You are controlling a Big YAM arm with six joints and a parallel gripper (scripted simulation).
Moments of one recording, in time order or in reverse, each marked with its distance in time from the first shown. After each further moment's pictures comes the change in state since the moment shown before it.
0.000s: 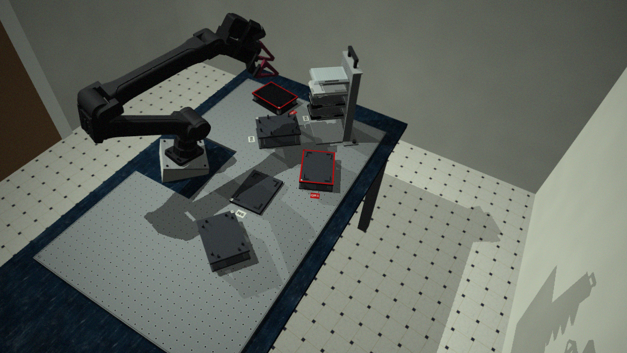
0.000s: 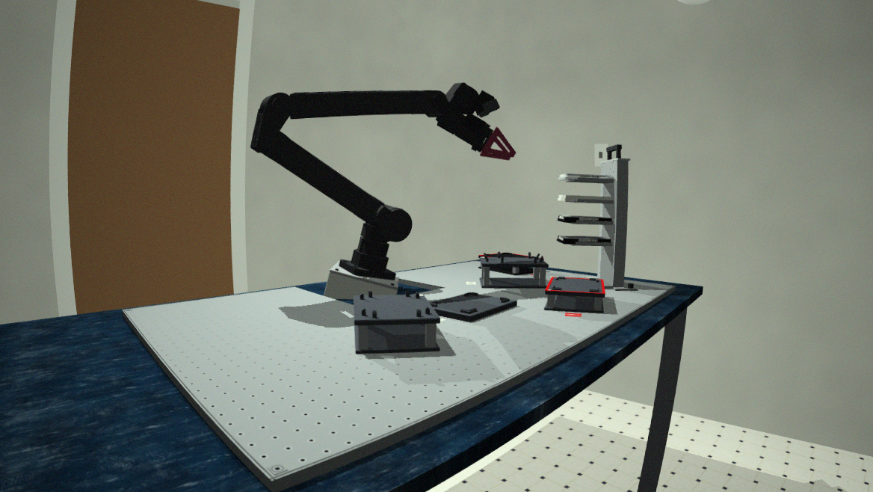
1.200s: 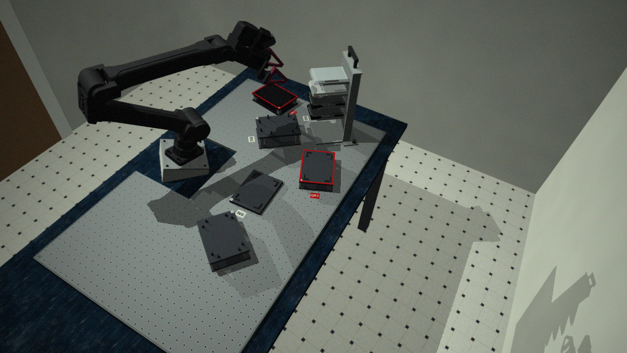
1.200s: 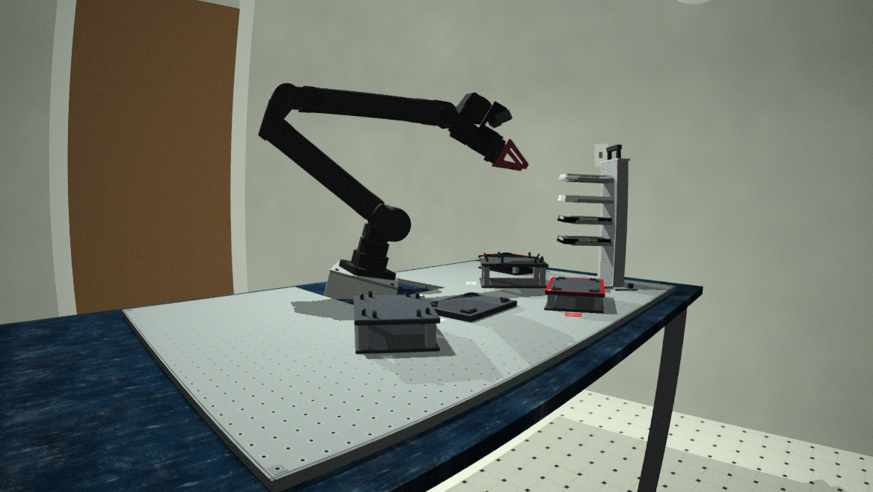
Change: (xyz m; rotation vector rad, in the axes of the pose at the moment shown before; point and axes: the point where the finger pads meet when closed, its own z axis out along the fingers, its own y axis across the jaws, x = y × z) arm 0.008 0.000 0.041 0.000 0.001 0.005
